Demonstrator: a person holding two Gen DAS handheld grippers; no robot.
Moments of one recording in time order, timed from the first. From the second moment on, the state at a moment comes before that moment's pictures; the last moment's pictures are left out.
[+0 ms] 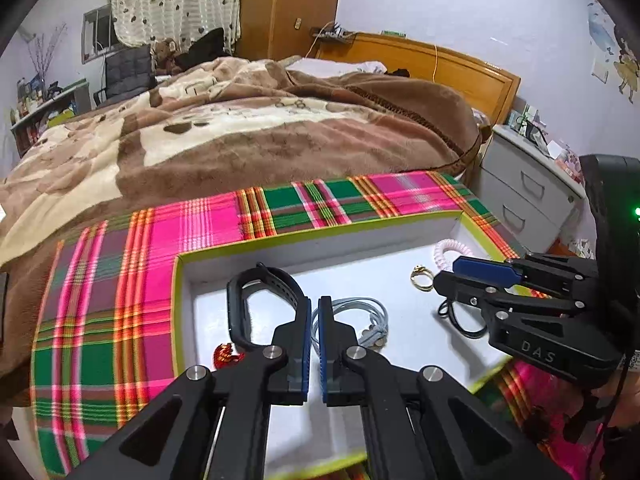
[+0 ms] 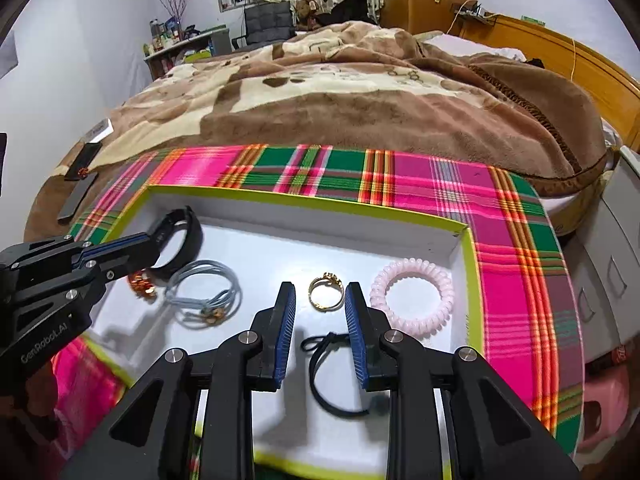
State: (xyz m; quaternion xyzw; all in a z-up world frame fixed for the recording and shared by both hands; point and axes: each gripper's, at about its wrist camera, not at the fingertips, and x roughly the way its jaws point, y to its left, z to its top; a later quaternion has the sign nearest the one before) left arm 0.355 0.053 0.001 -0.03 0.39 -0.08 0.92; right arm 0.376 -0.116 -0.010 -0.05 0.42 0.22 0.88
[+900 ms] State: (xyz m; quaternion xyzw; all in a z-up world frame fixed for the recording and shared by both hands) left arm 0.138 0.047 0.034 -0.04 0.33 -0.06 0.94; right arm 0.154 -0.168 0.030 -0.01 0.34 0.25 0.91
